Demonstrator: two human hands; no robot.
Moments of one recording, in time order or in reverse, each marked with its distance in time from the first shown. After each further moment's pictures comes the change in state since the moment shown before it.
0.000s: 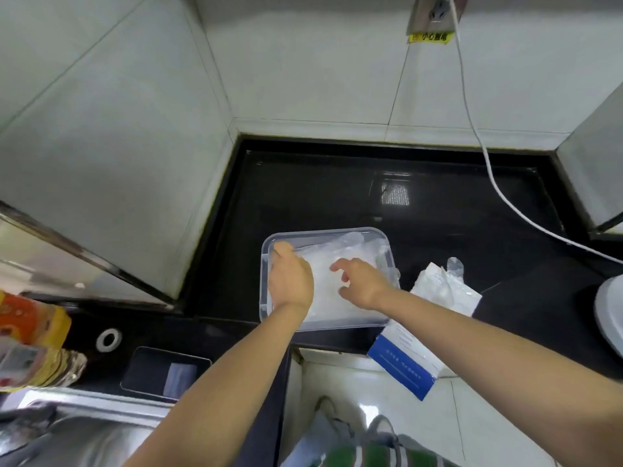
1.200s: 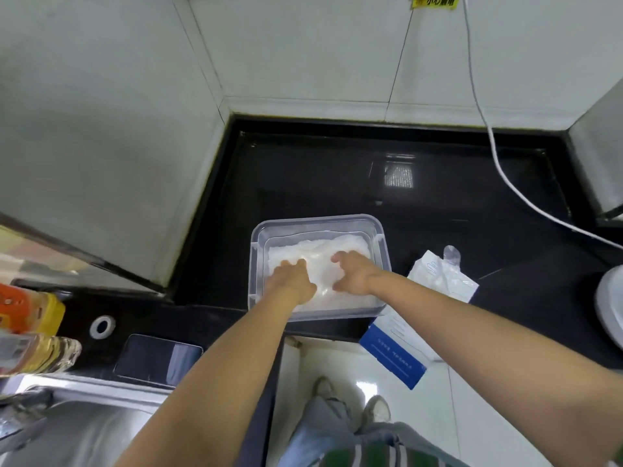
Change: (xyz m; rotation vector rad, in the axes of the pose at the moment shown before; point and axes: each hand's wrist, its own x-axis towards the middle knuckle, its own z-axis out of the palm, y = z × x) left_hand 0.019 -0.017 0.019 0.845 -0.647 0.097; right_hand 0.014 0.012 -0.005 -0.017 -0.212 0.068
